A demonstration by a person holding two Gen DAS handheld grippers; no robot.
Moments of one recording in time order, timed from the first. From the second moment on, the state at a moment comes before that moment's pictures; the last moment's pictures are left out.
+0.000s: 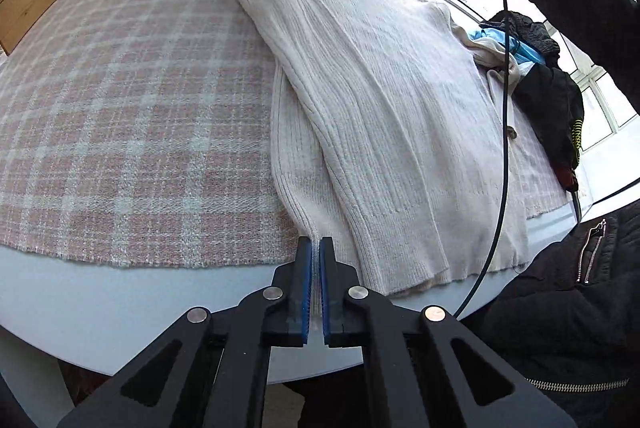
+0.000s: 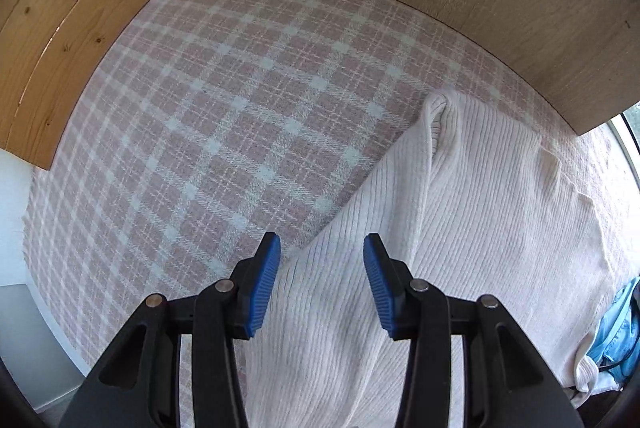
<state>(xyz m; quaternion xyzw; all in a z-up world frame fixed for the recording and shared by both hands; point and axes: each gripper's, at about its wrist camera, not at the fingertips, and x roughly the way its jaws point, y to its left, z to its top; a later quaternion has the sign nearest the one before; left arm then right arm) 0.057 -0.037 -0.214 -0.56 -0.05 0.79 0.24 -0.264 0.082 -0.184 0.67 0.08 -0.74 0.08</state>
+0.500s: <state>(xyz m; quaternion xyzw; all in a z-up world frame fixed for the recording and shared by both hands) 0.055 -0.046 -0.198 -0.53 -0.06 0.80 0.27 -0.258 0.055 -0.216 0.68 0.14 -0.72 0.04</state>
